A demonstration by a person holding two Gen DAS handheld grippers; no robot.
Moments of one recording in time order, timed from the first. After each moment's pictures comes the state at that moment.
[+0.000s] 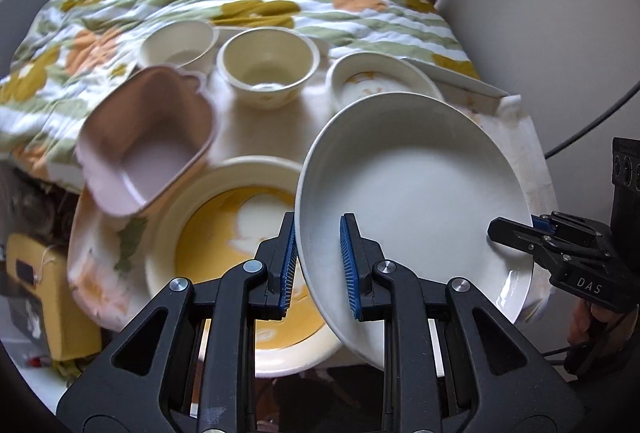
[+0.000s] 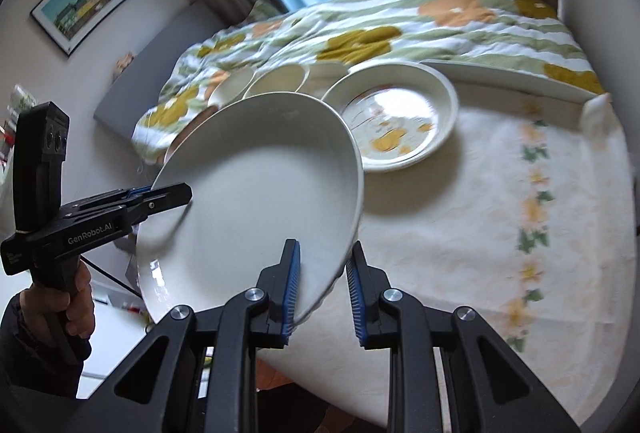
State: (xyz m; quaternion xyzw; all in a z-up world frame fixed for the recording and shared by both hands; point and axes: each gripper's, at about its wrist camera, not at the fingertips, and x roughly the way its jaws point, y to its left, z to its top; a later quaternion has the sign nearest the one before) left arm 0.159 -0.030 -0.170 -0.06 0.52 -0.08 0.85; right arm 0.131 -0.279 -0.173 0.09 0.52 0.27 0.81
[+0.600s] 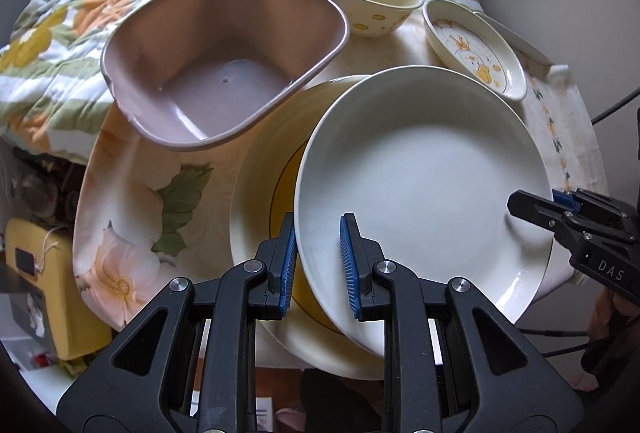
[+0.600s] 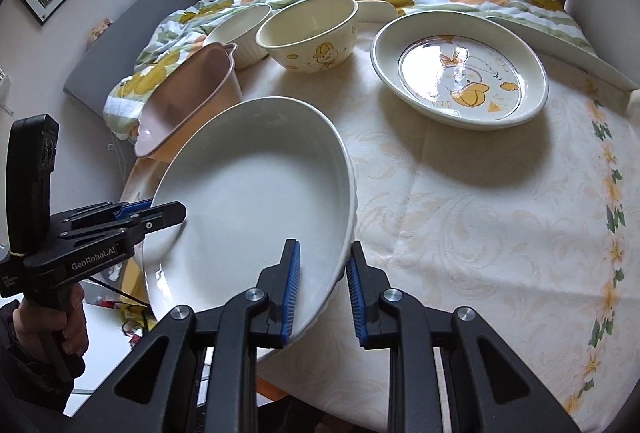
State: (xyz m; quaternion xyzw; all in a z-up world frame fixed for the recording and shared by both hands) left arm 0.158 0.053 -0.255 -0.06 0.56 -0.09 0.82; right arm 0.131 -0.181 -0.223 0.04 0.54 0.21 0.81
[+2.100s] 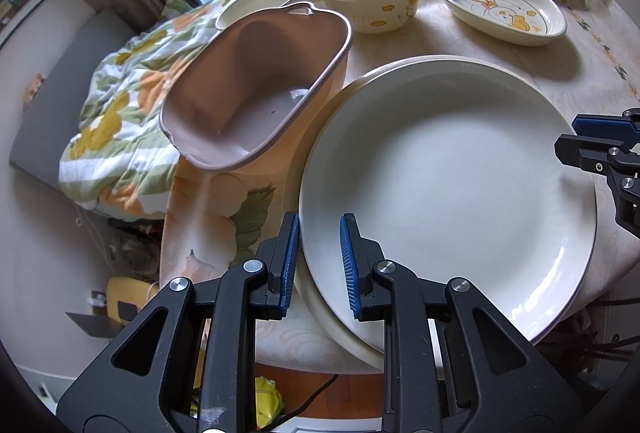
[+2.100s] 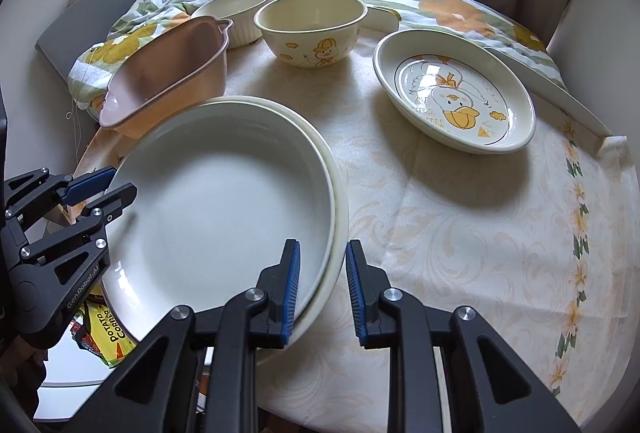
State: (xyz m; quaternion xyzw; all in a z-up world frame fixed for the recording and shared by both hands) left arm 0.141 0.013 -0.254 0.15 0.50 0.02 0.85; right arm 0.125 -0.151 -0.229 -0.06 0.53 0.16 0.83
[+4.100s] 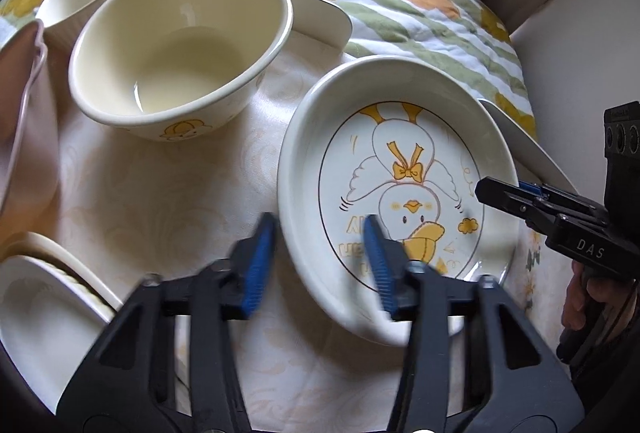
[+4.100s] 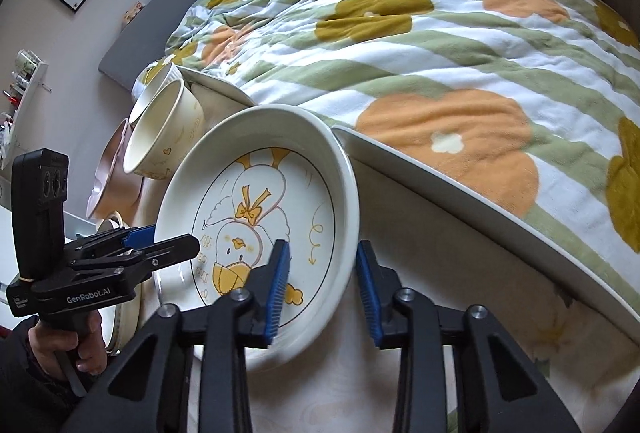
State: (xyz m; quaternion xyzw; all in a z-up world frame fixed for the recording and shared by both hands) left arm 0.324 -0.120 -0.283 -0.18 0.56 0.03 0.81; right arm 0.363 -0.329 -0.267 0.02 0.56 0.37 0.74
